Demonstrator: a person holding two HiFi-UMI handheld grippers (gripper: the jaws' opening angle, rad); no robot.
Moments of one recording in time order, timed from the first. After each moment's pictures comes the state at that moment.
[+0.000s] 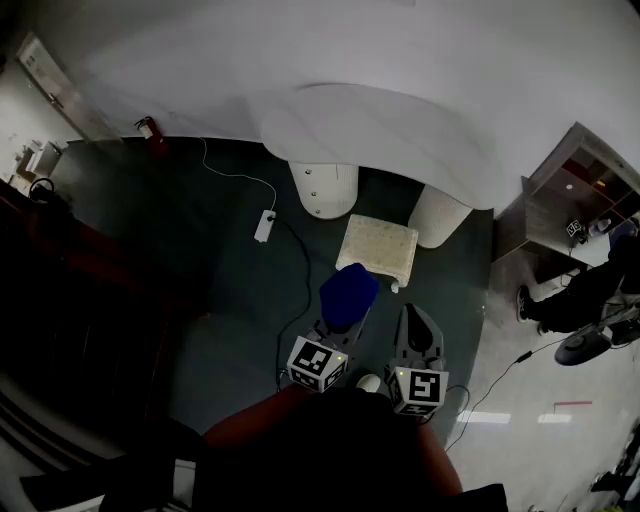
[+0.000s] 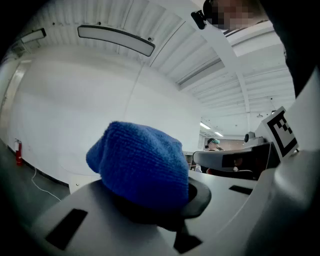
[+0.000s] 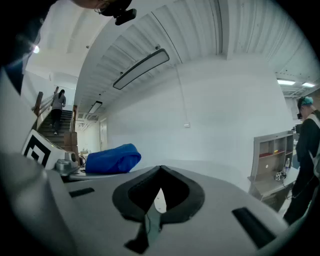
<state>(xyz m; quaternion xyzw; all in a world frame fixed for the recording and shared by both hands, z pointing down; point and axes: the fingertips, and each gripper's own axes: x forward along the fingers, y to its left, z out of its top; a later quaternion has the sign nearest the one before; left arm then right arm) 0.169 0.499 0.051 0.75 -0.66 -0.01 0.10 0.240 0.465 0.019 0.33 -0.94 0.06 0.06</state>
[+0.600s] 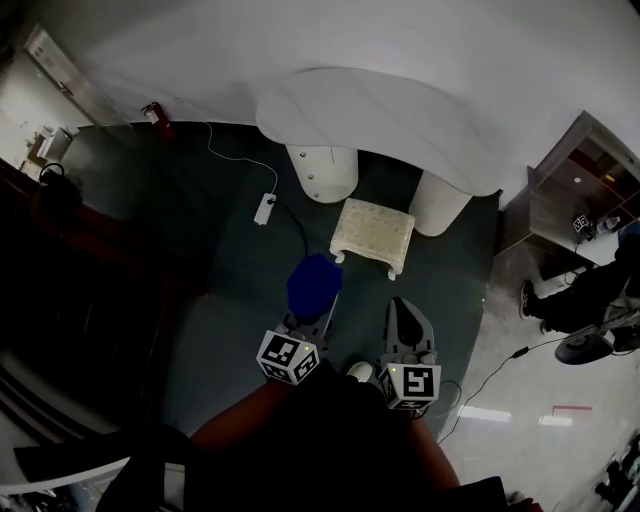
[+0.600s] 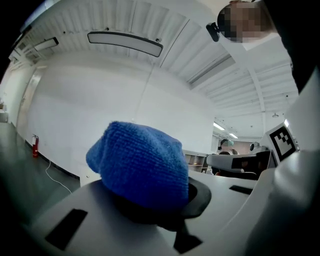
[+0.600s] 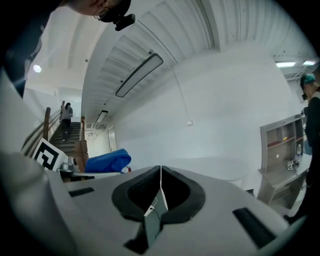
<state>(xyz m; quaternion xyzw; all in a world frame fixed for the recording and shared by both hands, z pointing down) 0.190 0.506 0.077 0.69 -0.71 -0.03 0.13 0.295 0.445 0.044 0.27 -0.96 0.10 0.02</state>
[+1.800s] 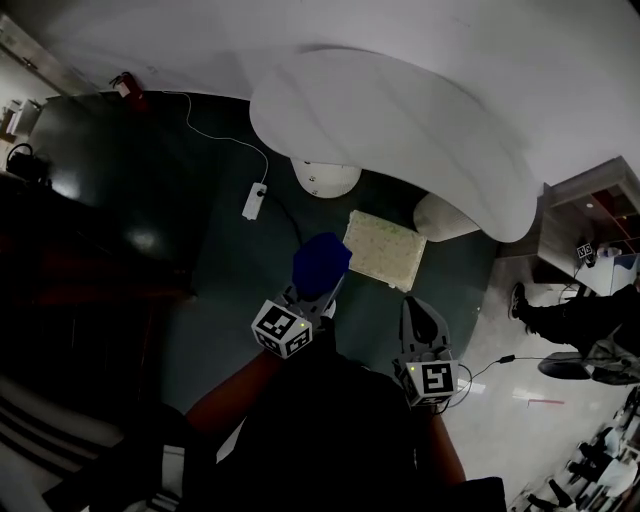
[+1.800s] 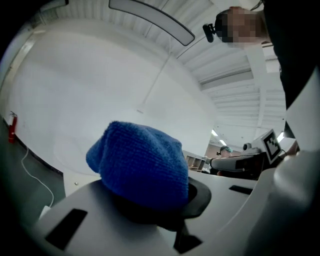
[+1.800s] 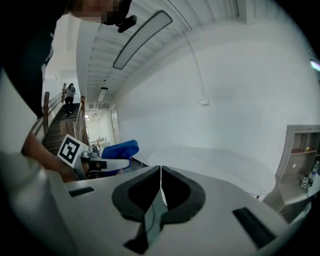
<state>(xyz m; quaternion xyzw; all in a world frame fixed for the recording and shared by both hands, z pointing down) -0.062 0.340 0.126 0.74 -0.64 -0.06 0.19 0.068 0.295 0.086 0.23 -0.96 0.08 0.15</state>
